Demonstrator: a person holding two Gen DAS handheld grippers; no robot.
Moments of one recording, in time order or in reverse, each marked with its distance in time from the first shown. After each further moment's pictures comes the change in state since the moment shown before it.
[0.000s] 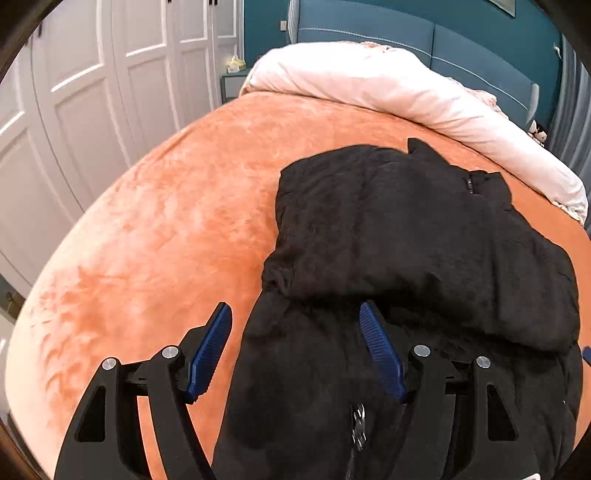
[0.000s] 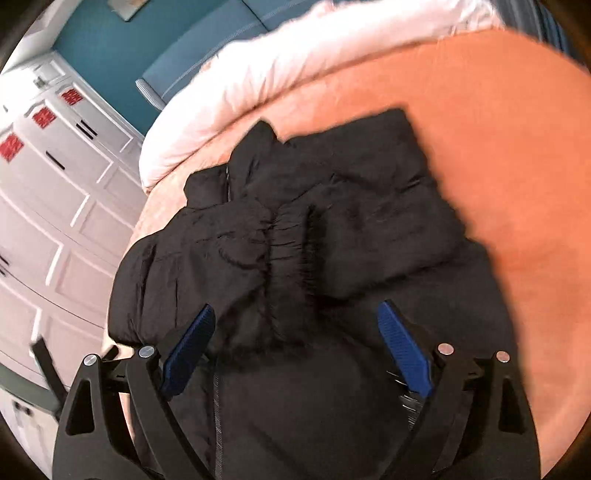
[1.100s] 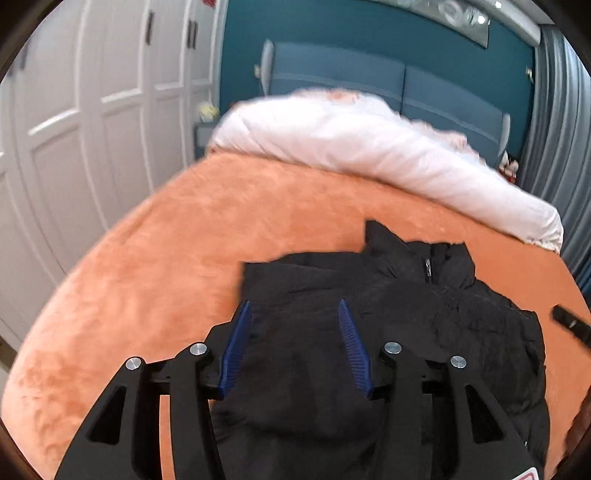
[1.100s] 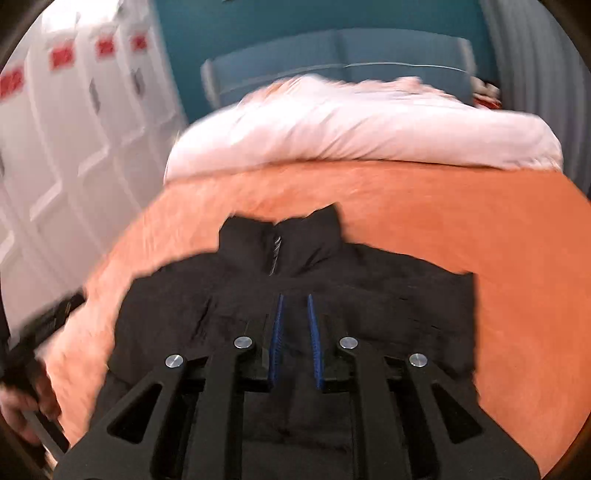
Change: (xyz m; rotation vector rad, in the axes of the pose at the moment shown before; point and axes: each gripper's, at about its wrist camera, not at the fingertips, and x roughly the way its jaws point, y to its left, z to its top) left arm -0.015 -0.040 0.073 0.030 -0.146 -0.113; right arm -0.015 0.118 0.067 -0.482 -0.159 -0.112
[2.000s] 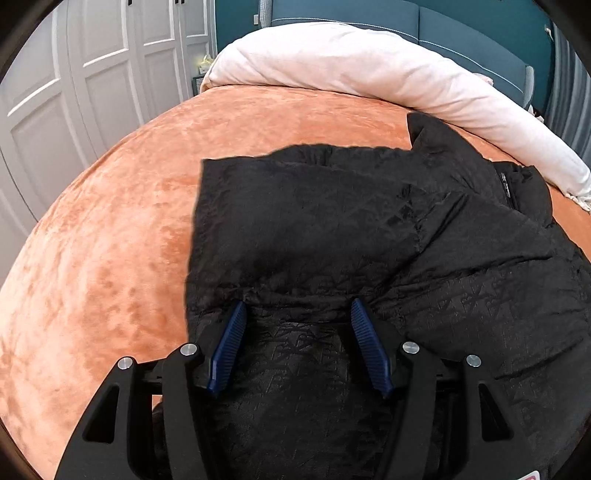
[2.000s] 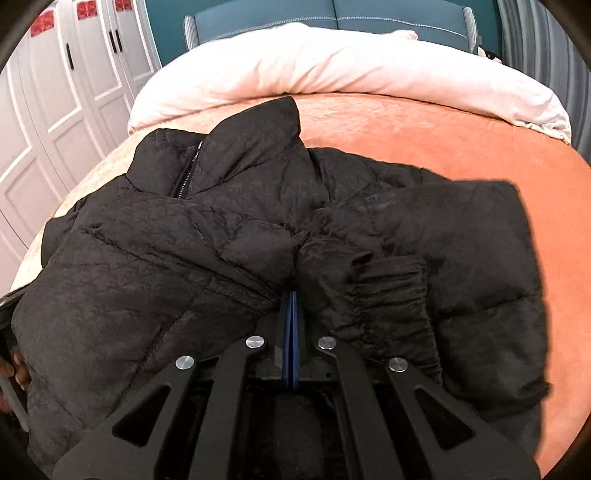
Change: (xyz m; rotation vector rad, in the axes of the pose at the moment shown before) left arm 0.120 0.011 -0.053 0.027 0.146 0.098; right arm 0.110 -0.062 -0.065 0.022 0.128 -0.060
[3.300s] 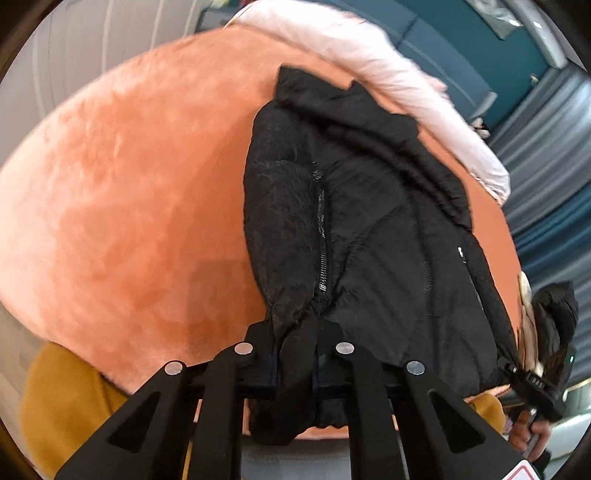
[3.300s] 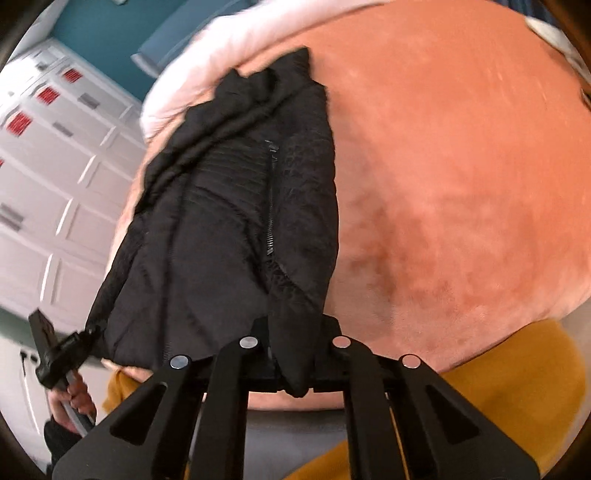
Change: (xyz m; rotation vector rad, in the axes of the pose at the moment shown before) left arm -0.269 0.102 -0.212 -0.174 0.194 -0.360; right arm -0.319 -0.063 -0.267 0.406 0.172 0.209
